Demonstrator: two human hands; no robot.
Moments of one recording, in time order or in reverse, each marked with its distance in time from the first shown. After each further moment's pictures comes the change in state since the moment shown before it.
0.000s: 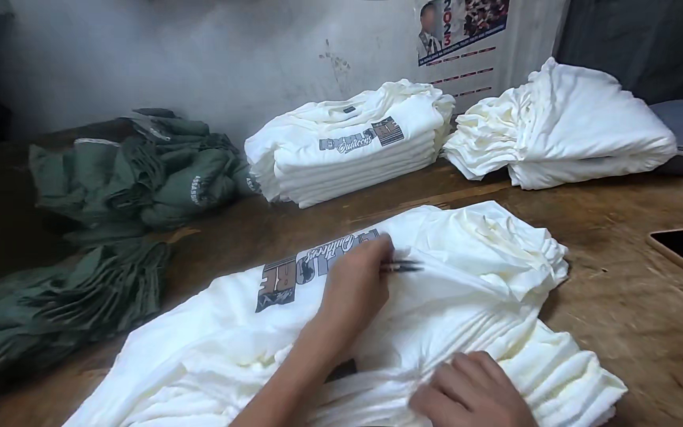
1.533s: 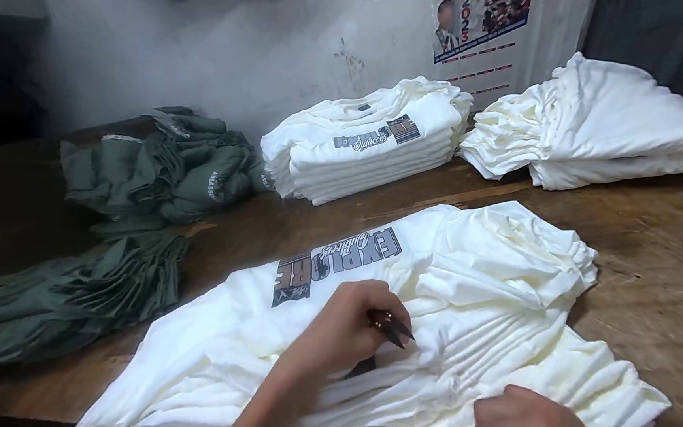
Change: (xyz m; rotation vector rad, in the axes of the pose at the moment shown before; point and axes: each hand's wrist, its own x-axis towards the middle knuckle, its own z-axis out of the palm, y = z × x) left_hand -0.043 -0.036 -0.022 -0.551 -0.295 0.198; right_hand 0.001 0.007 -0.038 0.401 -0.296 0.124
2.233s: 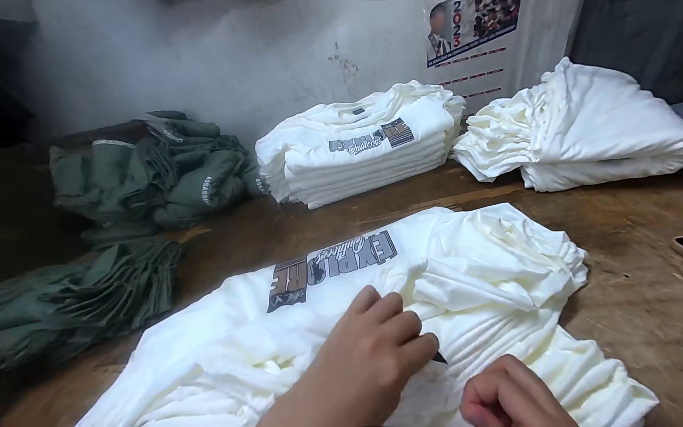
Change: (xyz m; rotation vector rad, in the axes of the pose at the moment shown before) left_hand -0.004 0.041 0.022 0.773 0.169 0.419; right_hand -0.001 0.002 0.027 -0.057 0.419 0.068
